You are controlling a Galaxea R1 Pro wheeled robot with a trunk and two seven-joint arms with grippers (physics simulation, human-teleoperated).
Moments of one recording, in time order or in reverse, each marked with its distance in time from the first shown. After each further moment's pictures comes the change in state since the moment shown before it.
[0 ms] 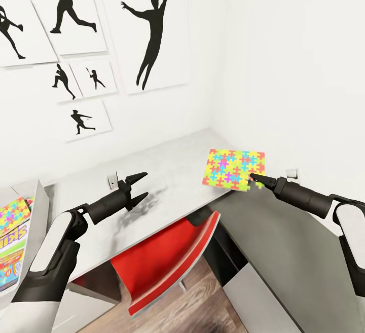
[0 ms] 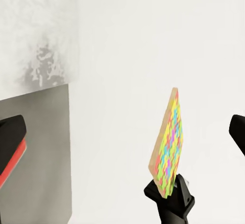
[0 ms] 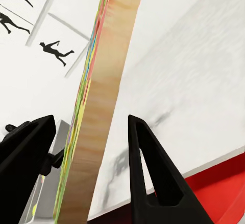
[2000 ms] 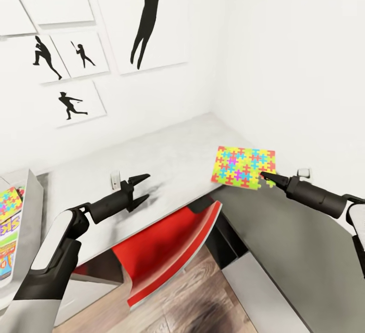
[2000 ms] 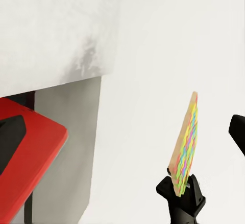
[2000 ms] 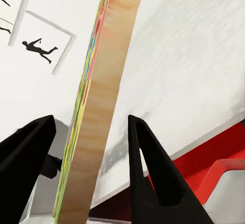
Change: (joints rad) left arm -0.010 -0.001 -0.012 -0.002 0.021 0.002 0.078; right arm -0.003 -0.061 -0.039 0.051 0.001 0.000 0.100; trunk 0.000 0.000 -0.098
